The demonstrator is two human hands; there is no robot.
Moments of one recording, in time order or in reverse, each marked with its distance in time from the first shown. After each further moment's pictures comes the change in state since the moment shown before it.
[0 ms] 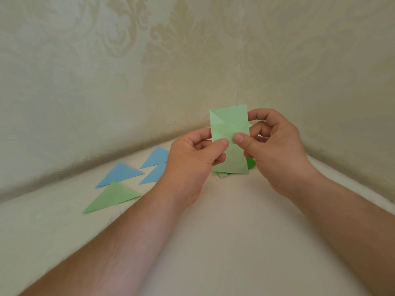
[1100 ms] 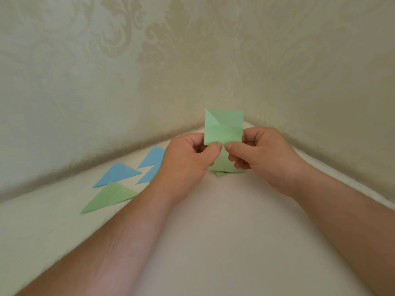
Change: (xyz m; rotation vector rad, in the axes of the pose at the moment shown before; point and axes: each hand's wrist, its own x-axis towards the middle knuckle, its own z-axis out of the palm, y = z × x) left_hand 0.004 -0.003 -0.015 0.407 -0.069 0.104; right_hand 0.000 0.002 -0.003 -0.115 -0.243 0.229
